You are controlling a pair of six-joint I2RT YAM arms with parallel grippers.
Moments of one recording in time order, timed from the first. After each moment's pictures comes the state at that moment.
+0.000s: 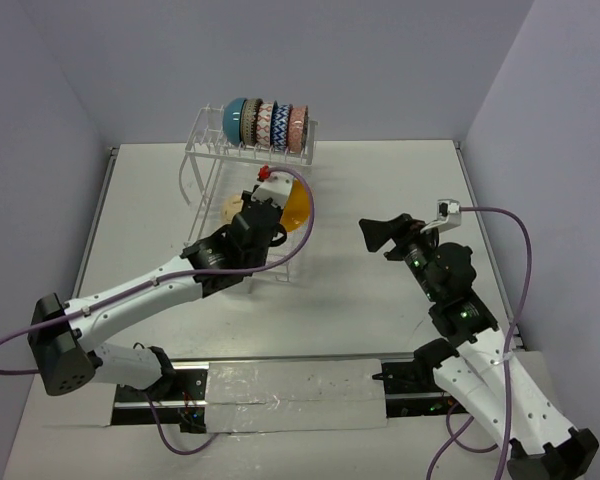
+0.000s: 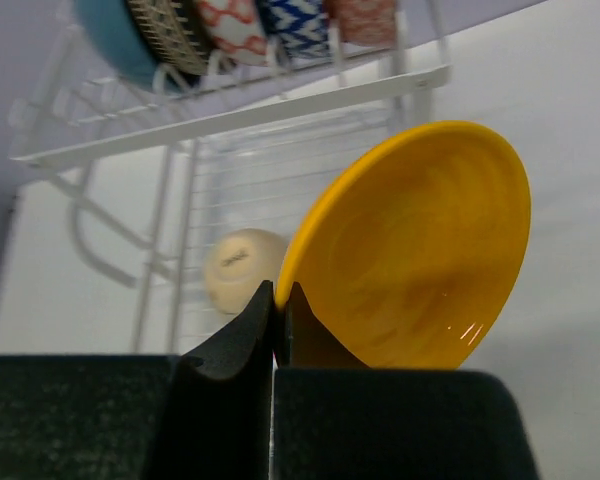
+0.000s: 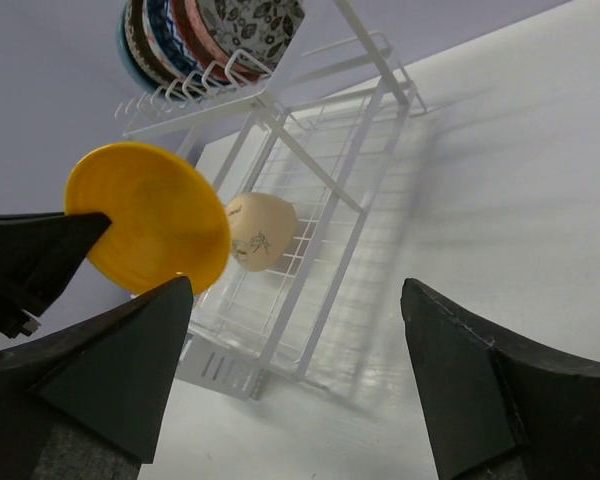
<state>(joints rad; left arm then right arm) -0.99 1.33 1.15 -0.13 -0.79 -0.06 0.41 0.57 0.56 -0.03 0.05 0.66</state>
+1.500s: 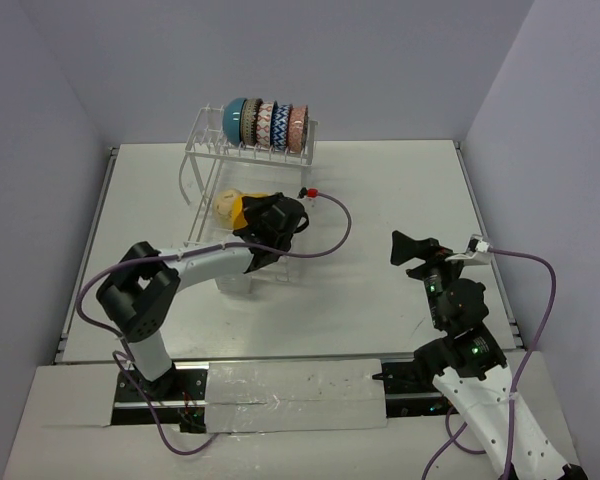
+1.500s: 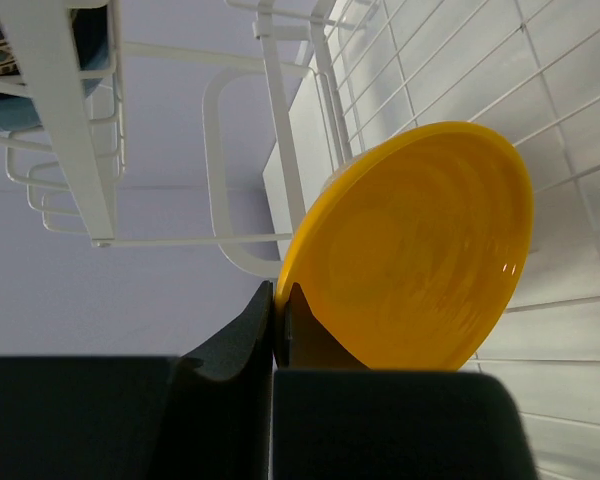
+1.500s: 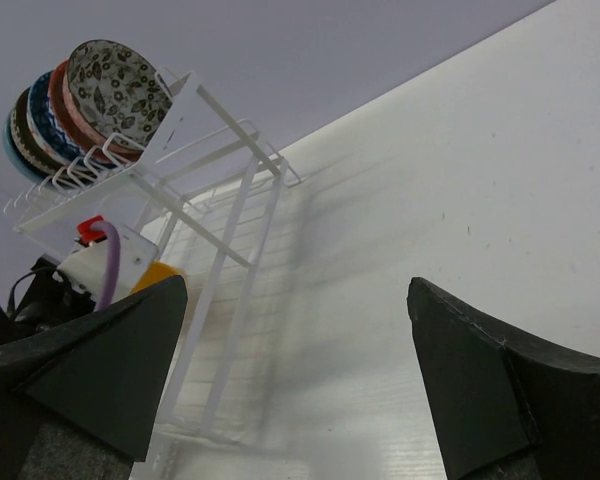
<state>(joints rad) -0.83 1.75 1.12 0.11 -0.98 0.82 0.41 0.22 0.40 -0.16 0.38 0.60</state>
